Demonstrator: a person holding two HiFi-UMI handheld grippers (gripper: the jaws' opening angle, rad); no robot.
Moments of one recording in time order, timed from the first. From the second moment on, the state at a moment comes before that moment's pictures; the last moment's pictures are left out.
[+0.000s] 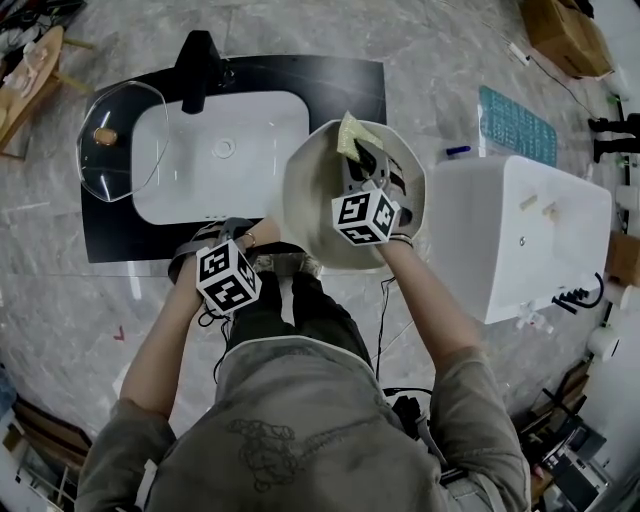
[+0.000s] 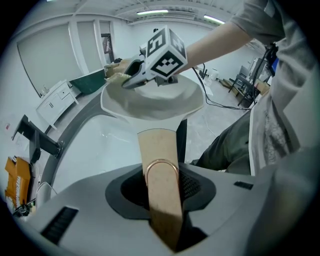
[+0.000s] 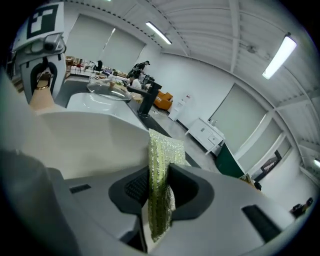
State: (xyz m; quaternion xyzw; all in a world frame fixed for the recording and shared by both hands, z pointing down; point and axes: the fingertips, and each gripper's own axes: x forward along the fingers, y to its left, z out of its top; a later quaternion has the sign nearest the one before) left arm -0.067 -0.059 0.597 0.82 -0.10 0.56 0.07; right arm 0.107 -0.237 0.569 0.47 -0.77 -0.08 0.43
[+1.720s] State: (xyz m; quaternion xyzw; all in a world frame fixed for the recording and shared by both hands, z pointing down) left arm -0.066 -0.061 0.599 0.81 -0.11 0.57 0.07; right arm 0.086 0.005 0.544 -0.15 -0.77 0.41 0.47
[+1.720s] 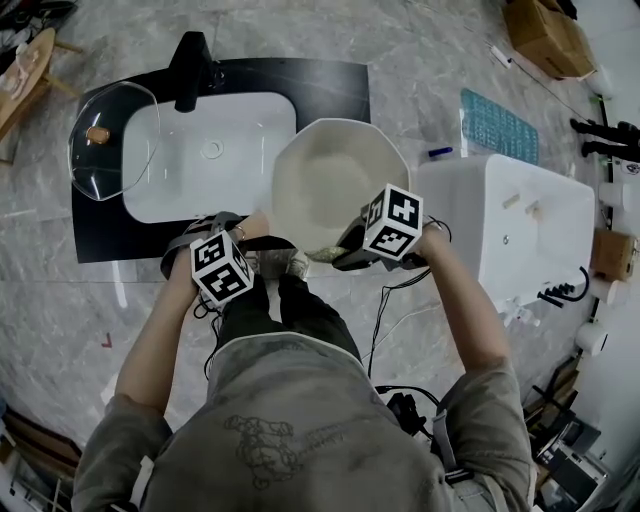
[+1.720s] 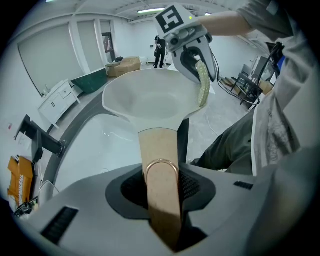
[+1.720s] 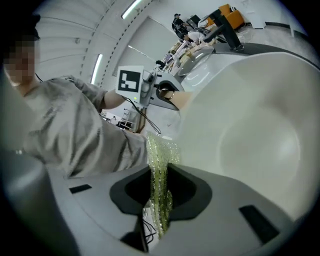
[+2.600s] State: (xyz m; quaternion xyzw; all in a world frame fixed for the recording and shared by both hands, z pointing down) left arm -0.066 -0.059 0.597 0.82 -0.11 0.56 0.08; right arm 0.103 -0.221 0.571 0.12 -0.69 -0.31 0.65
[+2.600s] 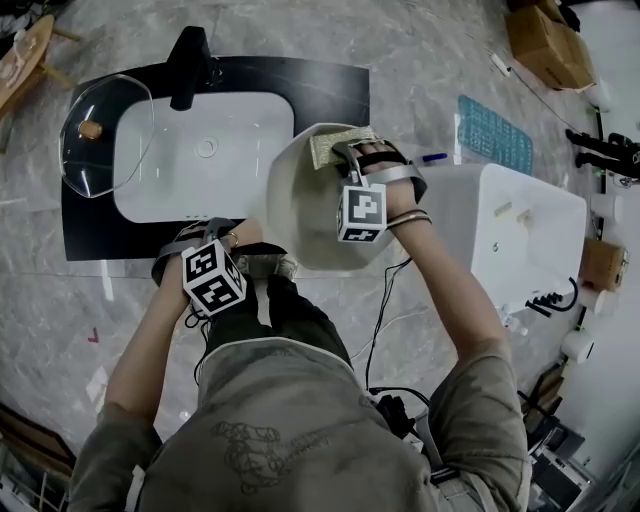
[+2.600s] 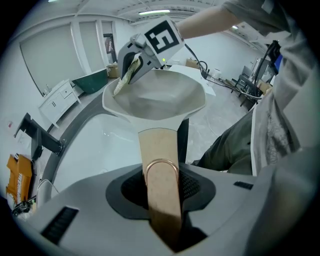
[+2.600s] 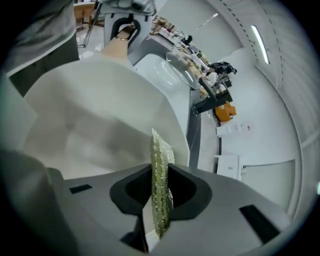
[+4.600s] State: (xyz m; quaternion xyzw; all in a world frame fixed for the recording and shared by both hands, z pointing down) left arm -0.074 -0.059 0.583 0.82 -0.14 0.56 0.06; right arm 0.042 -0.098 0.516 0.23 -0.88 0.36 0.21
